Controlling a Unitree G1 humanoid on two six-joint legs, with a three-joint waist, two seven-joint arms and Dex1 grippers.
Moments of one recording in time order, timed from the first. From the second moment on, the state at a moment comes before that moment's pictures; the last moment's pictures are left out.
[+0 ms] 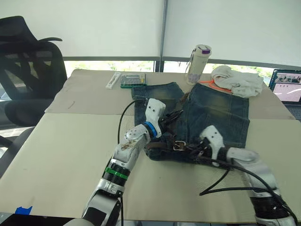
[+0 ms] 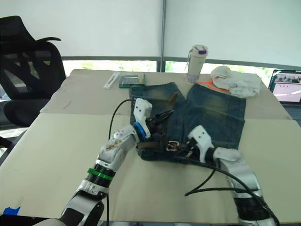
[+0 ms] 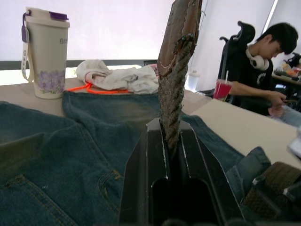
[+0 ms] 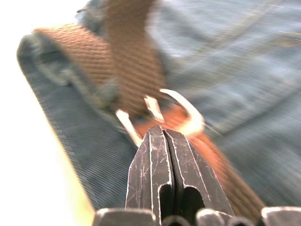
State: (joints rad) left arm -0.67 0.02 -0.19 0.24 -0.30 0.20 -0.55; right arm -0.25 -0.53 -0.09 -0.28 0.22 0.76 0.83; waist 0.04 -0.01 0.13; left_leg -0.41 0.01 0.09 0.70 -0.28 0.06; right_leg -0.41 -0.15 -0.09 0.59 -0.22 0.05
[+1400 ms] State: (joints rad) left arm -0.62 -0.04 -0.29 0.36 -0.01 -0.03 -0.51; right arm -0.55 -0.11 -0.50 -0.43 0.78 1.19 0.04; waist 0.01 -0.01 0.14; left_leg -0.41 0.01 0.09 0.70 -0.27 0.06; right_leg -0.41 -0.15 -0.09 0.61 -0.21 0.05
